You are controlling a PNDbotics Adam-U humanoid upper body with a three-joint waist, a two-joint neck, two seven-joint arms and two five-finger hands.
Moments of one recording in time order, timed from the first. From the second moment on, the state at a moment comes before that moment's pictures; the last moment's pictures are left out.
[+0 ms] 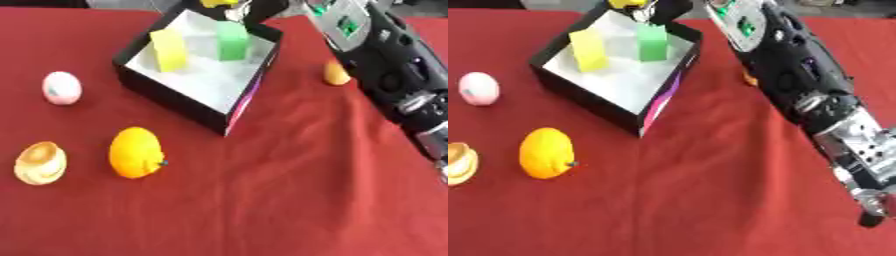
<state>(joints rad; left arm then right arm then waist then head) -0.35 0.35 0.13 -1.95 0.21 -0.05 0.60 -1.14 -0.54 0.32 -1.05 0.62 -0.24 0.32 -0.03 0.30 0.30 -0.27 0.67</state>
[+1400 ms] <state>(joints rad) -0.33 0.37 0.13 -1.92 0.22 -0.02 0.59 -0.84 -0.93 0.15 -1.33 0.33 -0.19 0.47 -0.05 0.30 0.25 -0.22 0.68</state>
